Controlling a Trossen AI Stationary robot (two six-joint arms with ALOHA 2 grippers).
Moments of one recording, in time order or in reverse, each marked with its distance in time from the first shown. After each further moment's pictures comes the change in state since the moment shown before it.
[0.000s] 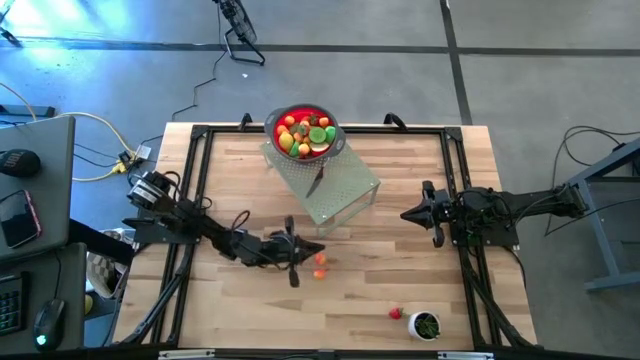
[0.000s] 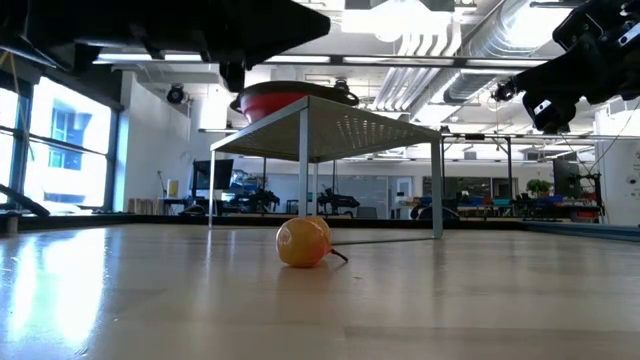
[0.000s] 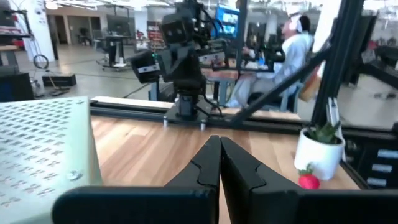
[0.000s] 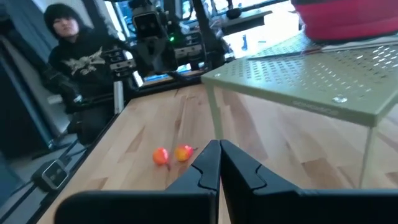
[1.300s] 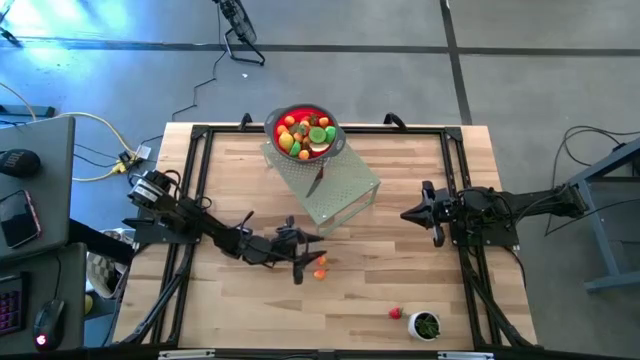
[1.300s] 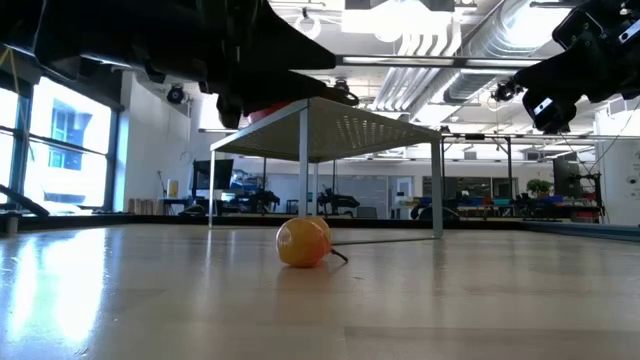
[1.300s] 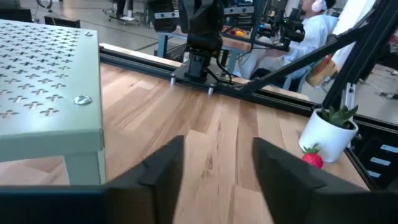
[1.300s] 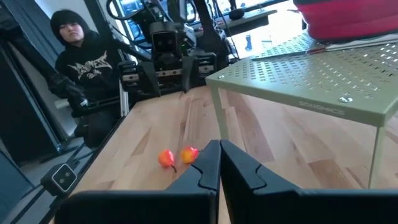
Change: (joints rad) left arm 0.023 0.001 0.008 -0.189 -0.010 -0.259; right arm 0.000 0.000 0.000 0.012 -0.005 0.023
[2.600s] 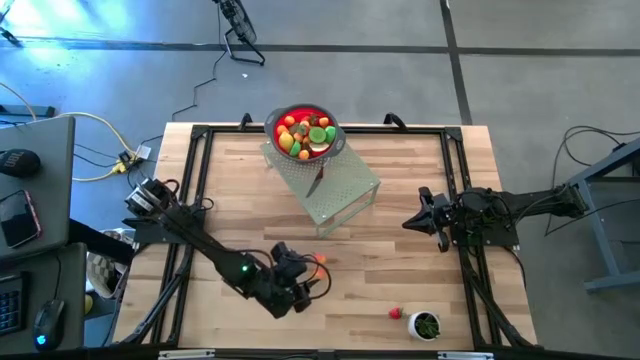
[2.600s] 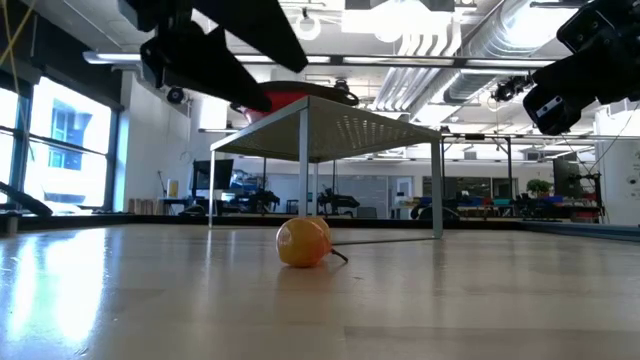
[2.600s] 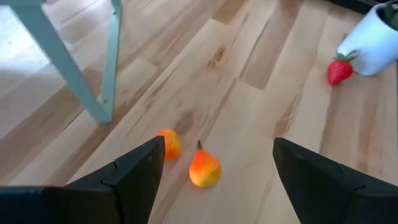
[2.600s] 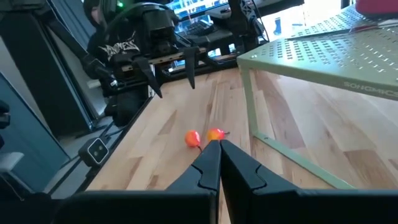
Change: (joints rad) left arm -0.189 0.024 0.517 -1.277 -0.138 -0.617; right arm 0.000 0.000 0.000 -0.037 -0.139 -0.001
